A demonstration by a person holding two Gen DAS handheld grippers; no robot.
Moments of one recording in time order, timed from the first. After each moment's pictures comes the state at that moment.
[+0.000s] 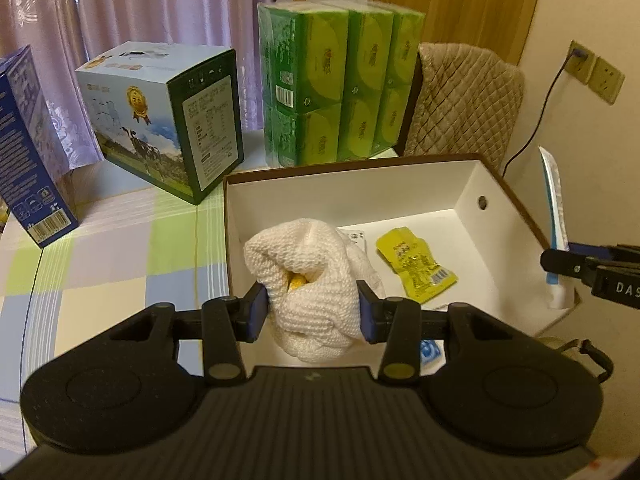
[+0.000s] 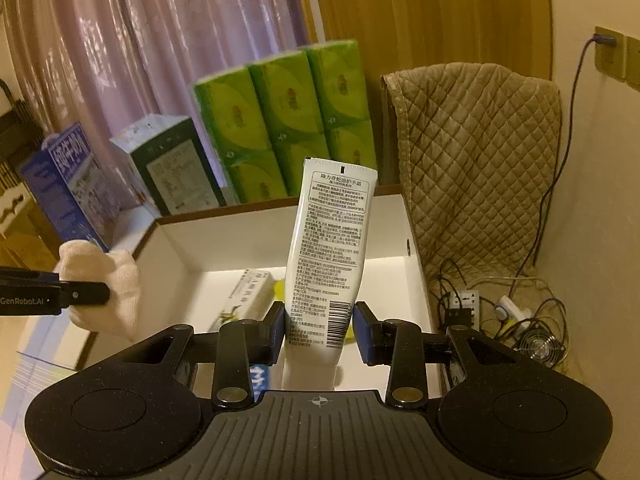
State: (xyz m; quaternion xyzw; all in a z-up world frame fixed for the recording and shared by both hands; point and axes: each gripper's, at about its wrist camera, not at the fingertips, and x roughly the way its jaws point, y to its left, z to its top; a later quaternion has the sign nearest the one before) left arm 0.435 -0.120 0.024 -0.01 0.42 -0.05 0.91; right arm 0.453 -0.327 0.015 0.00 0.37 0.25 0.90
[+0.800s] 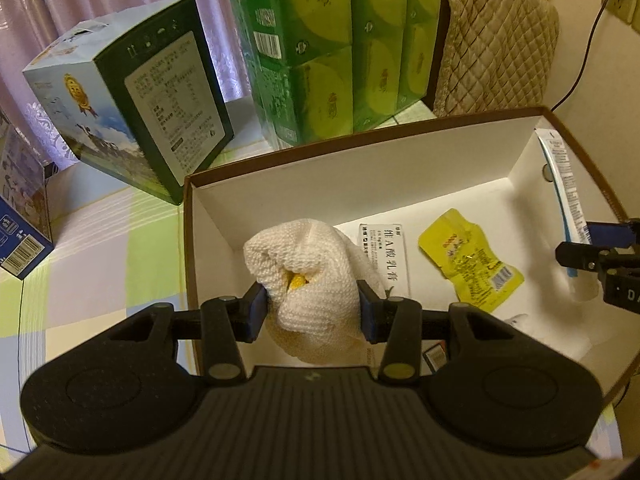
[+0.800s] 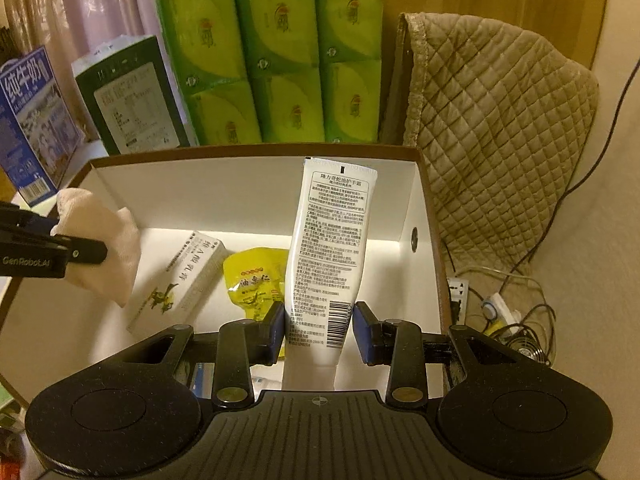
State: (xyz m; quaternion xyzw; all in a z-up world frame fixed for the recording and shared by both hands) left arm 0.527 -0.142 -0.042 0.06 0.48 -0.04 0.88; right arm 0.529 -0.289 -0.049 -0.09 0.43 0.23 0.87
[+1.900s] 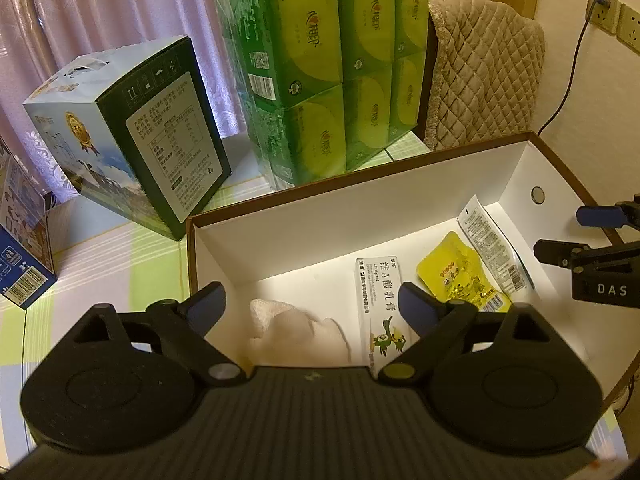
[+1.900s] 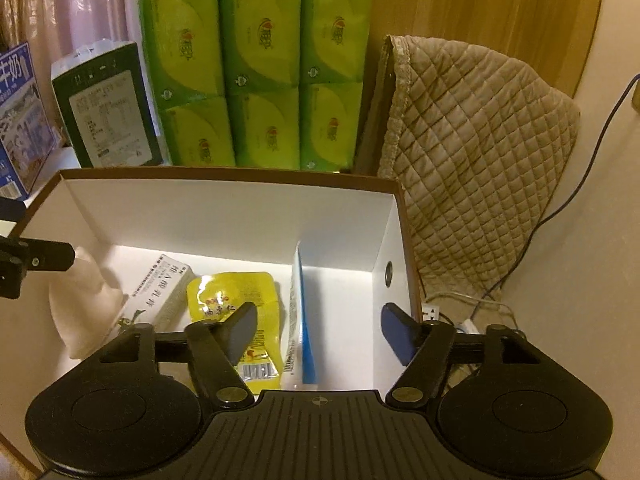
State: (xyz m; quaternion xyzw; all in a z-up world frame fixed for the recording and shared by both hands) left arm 0.521 -0.145 -0.025 0.07 0.43 -0.05 0.90; right arm 0.539 -0.278 -0.048 -0.11 0.39 0.20 0.89
